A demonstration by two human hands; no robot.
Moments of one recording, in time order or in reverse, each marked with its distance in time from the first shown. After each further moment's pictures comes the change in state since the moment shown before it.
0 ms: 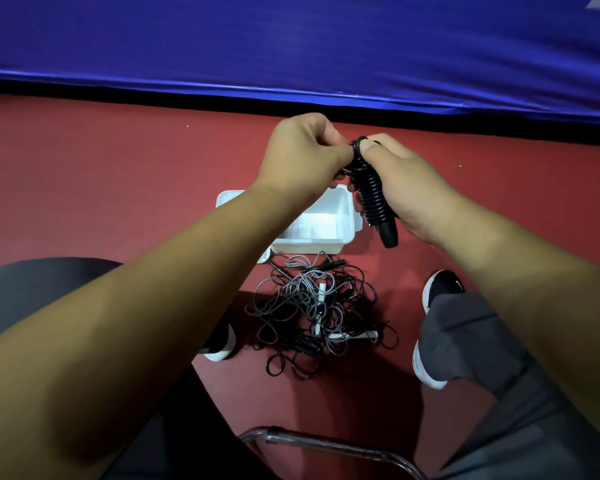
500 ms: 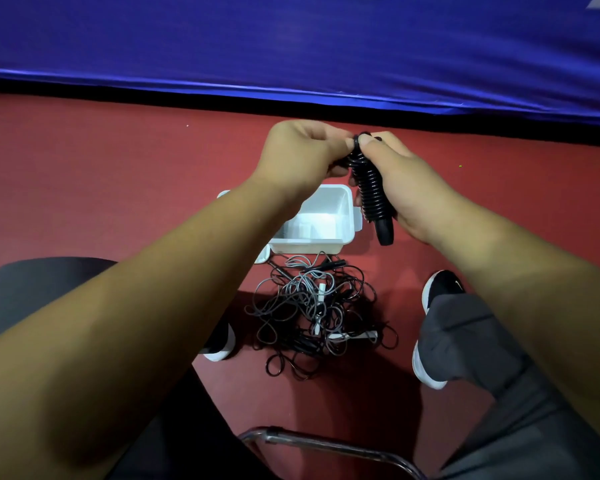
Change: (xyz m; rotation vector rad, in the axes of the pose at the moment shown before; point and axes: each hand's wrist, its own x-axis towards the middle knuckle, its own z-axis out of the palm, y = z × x) left_hand 0.007 -0.002 0.002 -0.274 -0.062 -0.152; right_hand 0.003 0.003 0.002 0.068 0.028 0.014
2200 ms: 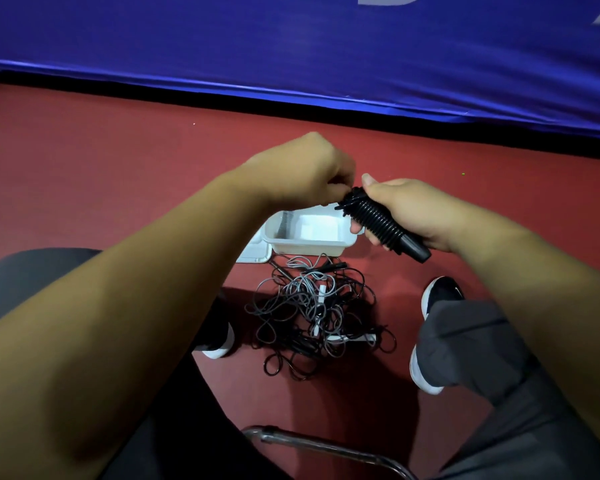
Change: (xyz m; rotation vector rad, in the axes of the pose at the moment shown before) left_hand 0.015 0.005 -0.033 1.190 -0.480 0.581; right_hand -0.003 0.013 -0.019 -0.275 -0.304 0.208
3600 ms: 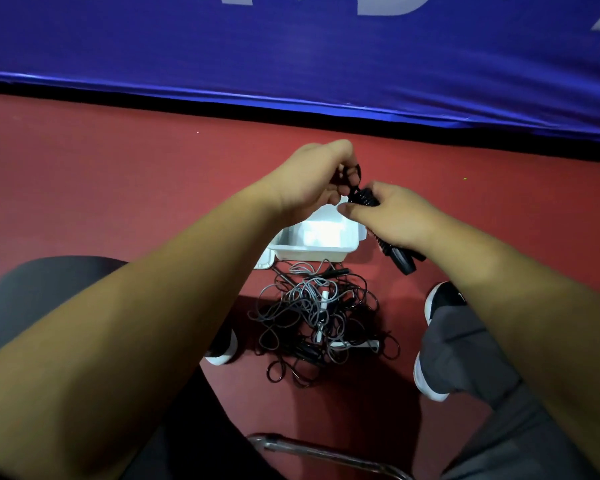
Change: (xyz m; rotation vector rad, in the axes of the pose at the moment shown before) left_hand 0.016 0.018 0.021 -1.319 0.186 -0.565; right_hand 0.010 0.000 0.006 -0.446 0.225 -0.077
